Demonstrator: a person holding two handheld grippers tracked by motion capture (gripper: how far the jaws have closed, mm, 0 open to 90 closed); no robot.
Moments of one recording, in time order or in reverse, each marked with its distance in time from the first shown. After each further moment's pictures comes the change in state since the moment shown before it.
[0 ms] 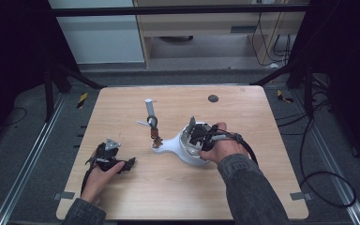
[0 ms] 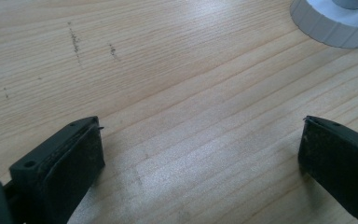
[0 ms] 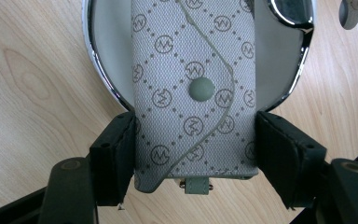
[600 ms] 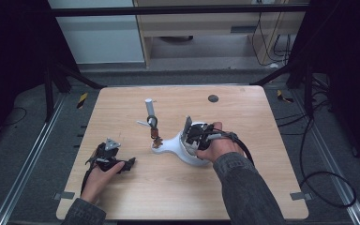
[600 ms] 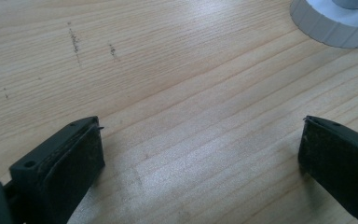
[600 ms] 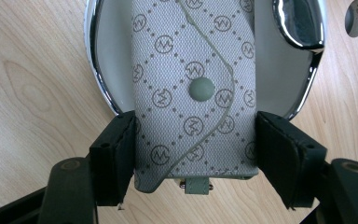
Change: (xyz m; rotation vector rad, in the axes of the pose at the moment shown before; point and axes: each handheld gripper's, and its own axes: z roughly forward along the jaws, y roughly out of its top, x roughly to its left) left arm 0.000 0.000 0.000 0.000 0.000 0.001; right arm 0.001 0.010 0.007 0.004 0.006 -0.010
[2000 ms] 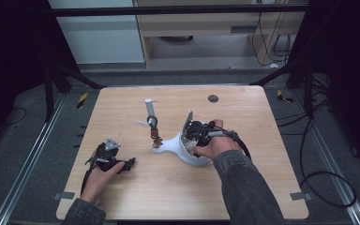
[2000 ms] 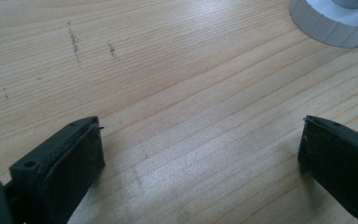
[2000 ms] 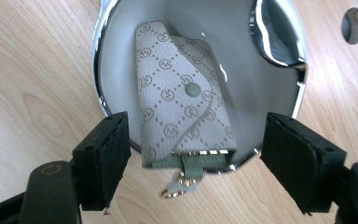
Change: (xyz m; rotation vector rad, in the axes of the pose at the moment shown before) left arm 0.000 0.000 0.000 0.000 -0.001 0.002; right arm -0.007 0.002 -0.005 -0.076 0.037 0.087
